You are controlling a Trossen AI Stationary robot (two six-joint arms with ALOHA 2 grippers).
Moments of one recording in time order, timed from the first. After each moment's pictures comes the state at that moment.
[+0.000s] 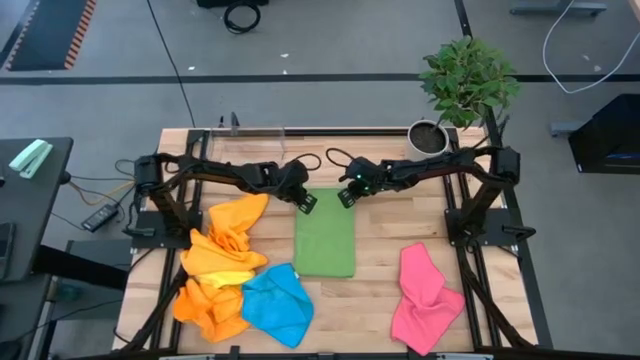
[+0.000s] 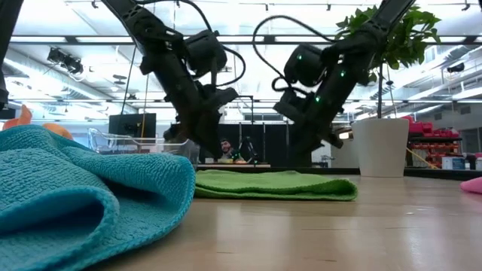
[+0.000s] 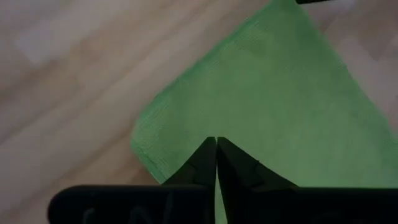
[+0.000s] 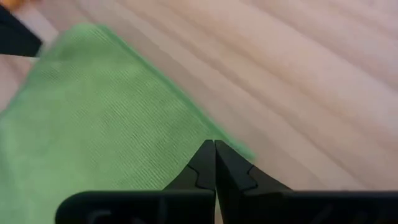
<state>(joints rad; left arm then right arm) 0.24 1.73 0.97 -0.19 -0.05 -0.62 -0.29 1.67 0.86 -0.12 0.08 0.58</state>
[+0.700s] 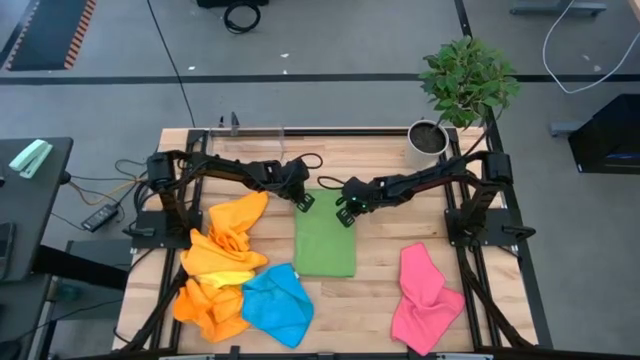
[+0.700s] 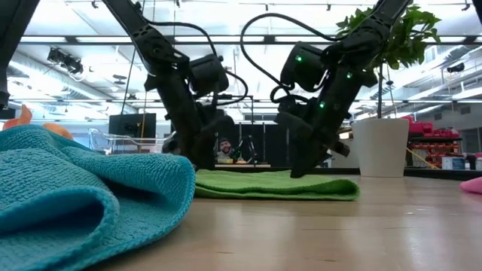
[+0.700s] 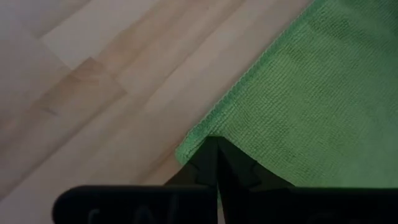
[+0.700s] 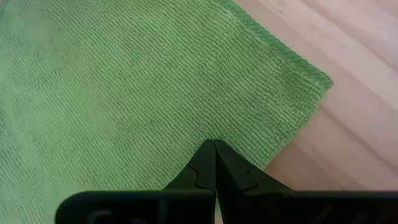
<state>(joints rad) 0.30 1.83 0.97 -0.18 -0.07 -0.50 -0.14 1.75 0.86 -0.17 0.13 0.65</state>
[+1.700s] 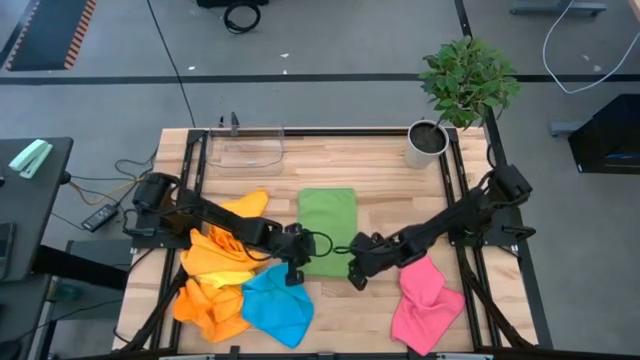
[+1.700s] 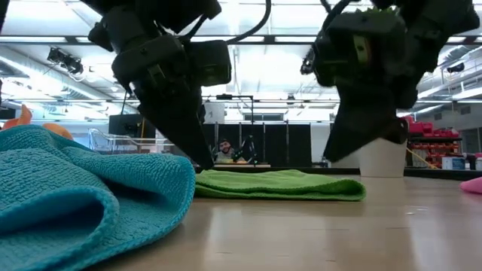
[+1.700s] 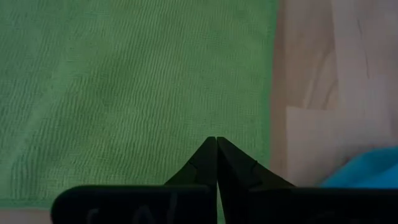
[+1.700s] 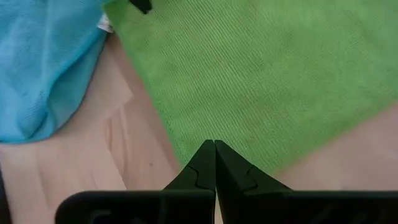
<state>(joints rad) -0.27 1.79 0.97 -0.11 -0.05 -0.35 0.42 1.71 0.86 -0.11 0.26 1.04</state>
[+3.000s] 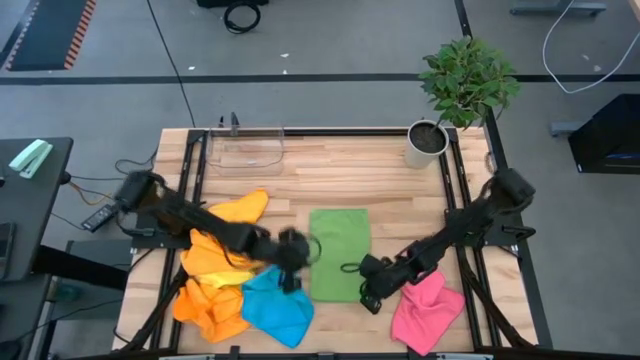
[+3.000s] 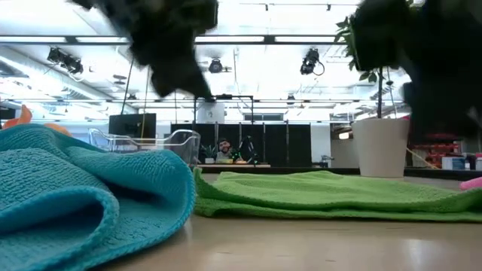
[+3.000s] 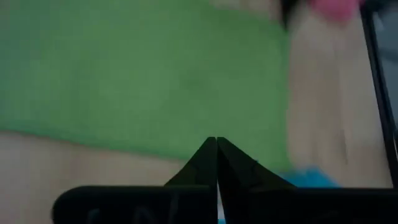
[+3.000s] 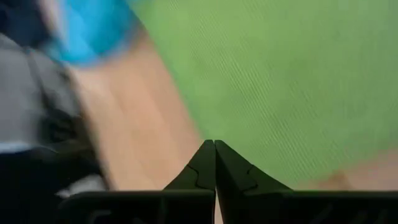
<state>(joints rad) -0.34 1.62 0.97 -0.13 -0.20 -0.51 0.55 1.67 0.86 -0.10 0.12 1.22</state>
